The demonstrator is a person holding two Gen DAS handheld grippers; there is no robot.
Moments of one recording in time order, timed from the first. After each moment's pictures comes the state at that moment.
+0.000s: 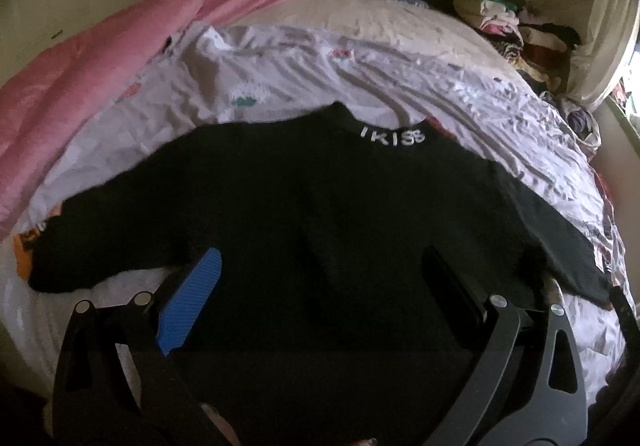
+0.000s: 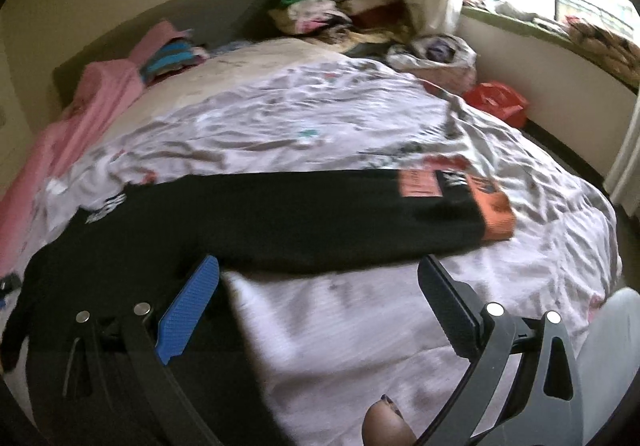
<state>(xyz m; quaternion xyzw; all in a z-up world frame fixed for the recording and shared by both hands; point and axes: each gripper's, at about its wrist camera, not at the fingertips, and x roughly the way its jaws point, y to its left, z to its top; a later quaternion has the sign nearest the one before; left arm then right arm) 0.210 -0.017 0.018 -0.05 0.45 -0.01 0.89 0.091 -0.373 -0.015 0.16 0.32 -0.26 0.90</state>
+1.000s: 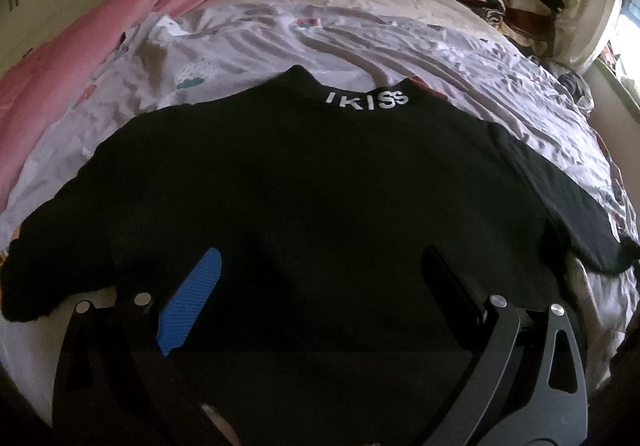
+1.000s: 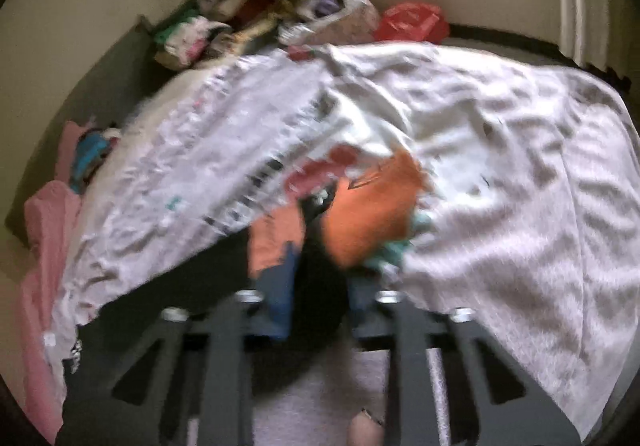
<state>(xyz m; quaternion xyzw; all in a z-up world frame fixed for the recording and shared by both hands) 0.237 -0.044 -0.023 -0.01 0.46 -0.05 0.88 0.086 -0.524 -0.067 0.37 0.26 -0.33 0.83</state>
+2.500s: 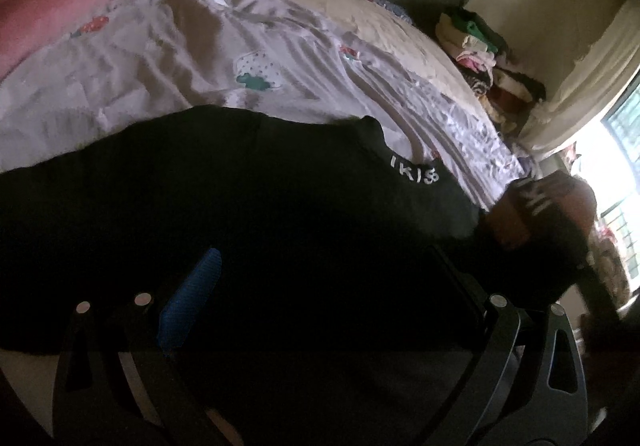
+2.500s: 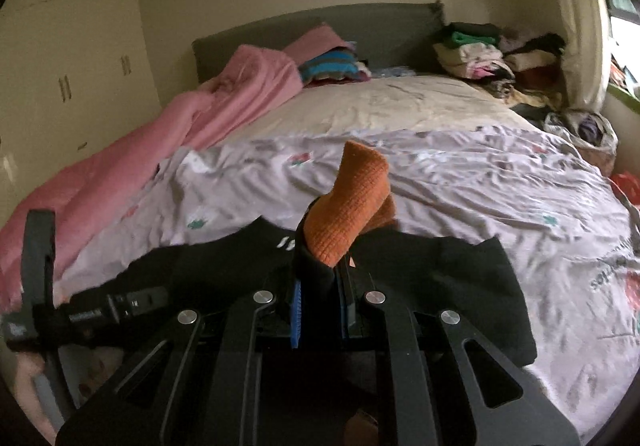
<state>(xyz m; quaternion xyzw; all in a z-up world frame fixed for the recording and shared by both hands) 0.269 0.088 -0.025 -0.21 0.45 -0.12 0.86 0.239 -0.166 0.029 0.07 0.27 0.00 0.96</state>
